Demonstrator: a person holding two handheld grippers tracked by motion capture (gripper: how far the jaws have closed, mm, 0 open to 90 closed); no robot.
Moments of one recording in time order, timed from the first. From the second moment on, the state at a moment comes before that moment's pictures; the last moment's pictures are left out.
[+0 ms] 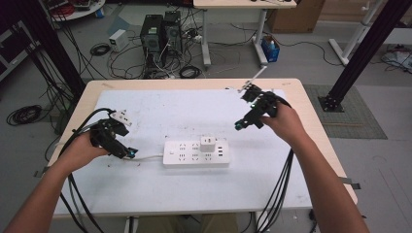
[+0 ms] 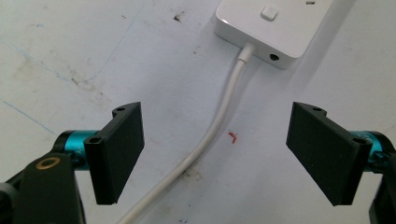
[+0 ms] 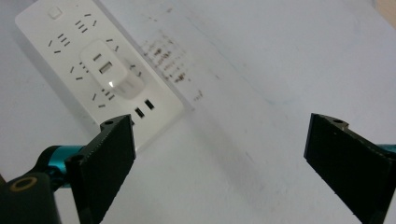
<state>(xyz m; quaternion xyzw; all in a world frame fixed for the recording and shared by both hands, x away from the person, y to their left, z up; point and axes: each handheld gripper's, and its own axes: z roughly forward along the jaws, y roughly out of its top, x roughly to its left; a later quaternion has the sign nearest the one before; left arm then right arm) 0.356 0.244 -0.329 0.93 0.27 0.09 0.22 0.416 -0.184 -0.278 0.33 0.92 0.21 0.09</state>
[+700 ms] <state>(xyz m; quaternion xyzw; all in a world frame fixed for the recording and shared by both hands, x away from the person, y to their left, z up) 0.356 0.243 -0.314 0.94 0.26 0.10 0.21 0.360 -0.256 -0.285 0.40 0.89 0.20 0.09</state>
